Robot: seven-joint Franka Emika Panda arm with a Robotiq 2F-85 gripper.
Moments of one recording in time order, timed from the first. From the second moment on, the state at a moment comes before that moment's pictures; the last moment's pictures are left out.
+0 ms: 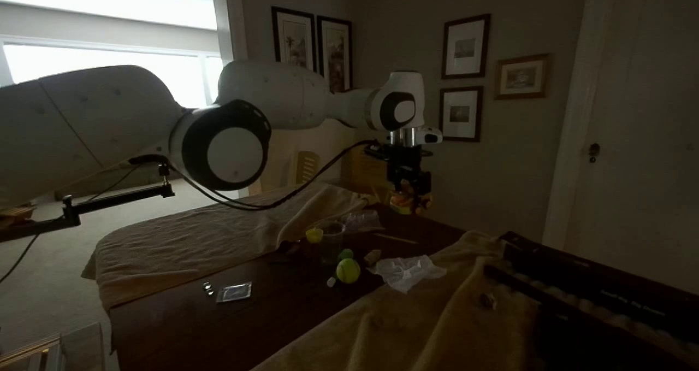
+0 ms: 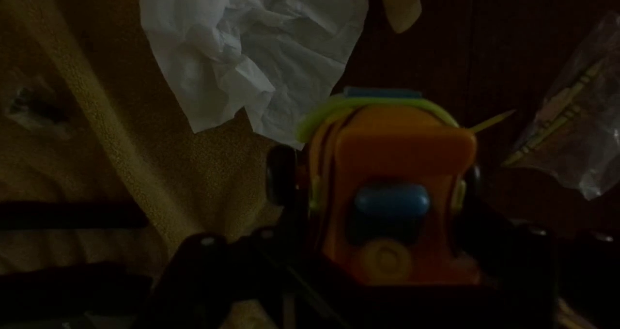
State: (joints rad) arm 0.02 1.23 0.00 -0.44 0.01 1.84 0.15
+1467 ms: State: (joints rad) arm 0.10 1.17 0.05 -0.44 0.01 1.79 -0.92
